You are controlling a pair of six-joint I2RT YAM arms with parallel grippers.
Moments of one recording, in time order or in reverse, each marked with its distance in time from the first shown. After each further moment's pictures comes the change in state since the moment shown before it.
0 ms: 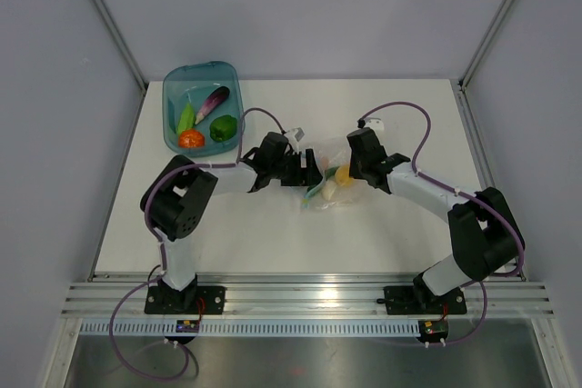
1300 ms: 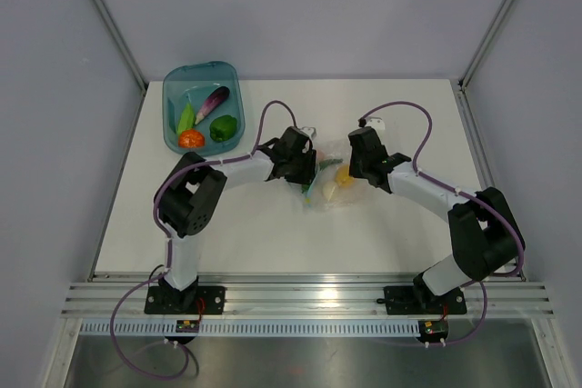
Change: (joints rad) left arm -0.082 0.079 0.253 -0.407 -0.280 0.166; right arm -0.010 0.000 0.000 0.013 -0.020 0.008
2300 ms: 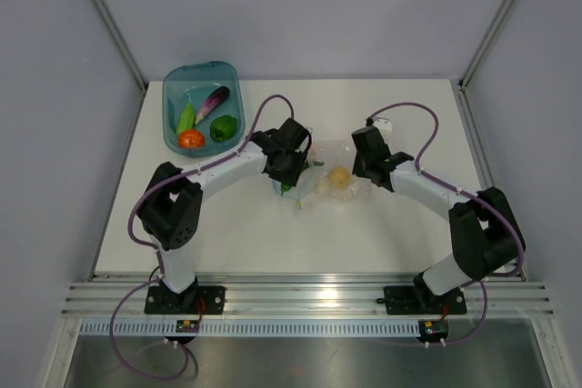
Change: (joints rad) left arm -0.025 -0.134 0.120 -0.464 -0.157 0.148; right arm -0.027 0.000 0.000 -0.024 0.028 0.063
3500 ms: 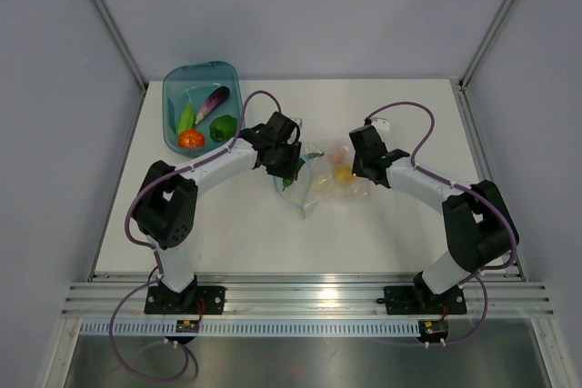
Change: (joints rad) left arm 0.074 -0.034 -0.038 0.105 0.110 -0.079; right arm -0.004 0.054 0.027 -0.016 0.006 0.000
